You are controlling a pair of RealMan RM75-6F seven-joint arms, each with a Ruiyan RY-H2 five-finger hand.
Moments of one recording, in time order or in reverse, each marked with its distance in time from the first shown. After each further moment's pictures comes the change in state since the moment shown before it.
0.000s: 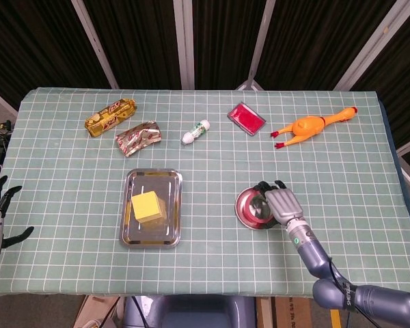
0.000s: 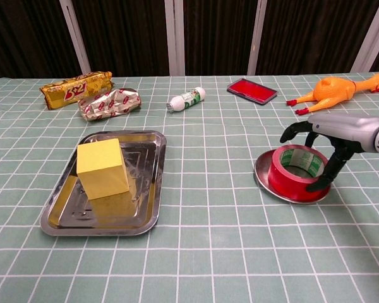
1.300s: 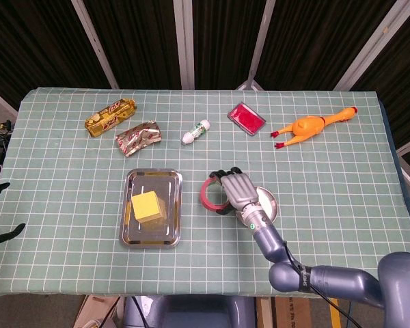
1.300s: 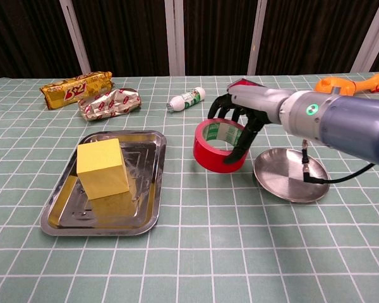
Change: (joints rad) left arm 0.003 0.019 -0.028 0.017 -0.049 -0.015 -0.061; right arm 0.231 -0.214 0.151 0.062 0.179 0.037 -0.109
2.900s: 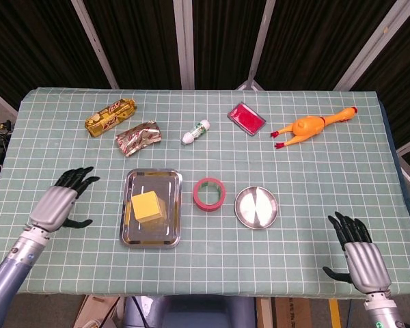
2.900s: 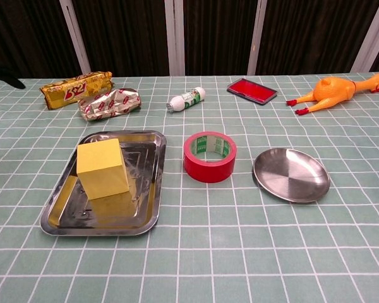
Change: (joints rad) left arm -0.314 0.048 0.005 -0.161 0.050 -0.444 0.062; right arm -0.709 0.517 -0.508 -0.318 -0.735 0.613 0.365
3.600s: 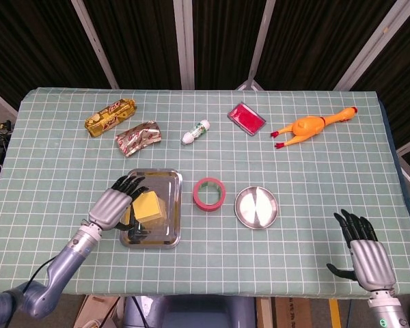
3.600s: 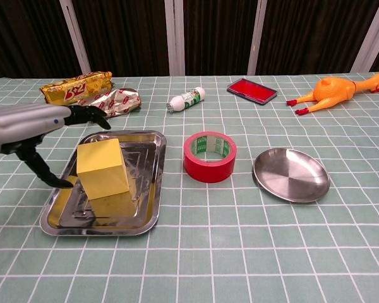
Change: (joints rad) left arm -0.155 -0.302 0.005 0.138 -0.081 -0.095 0.237; right arm -0.058 0.013 0.088 0.019 -0.004 -0.054 0.029
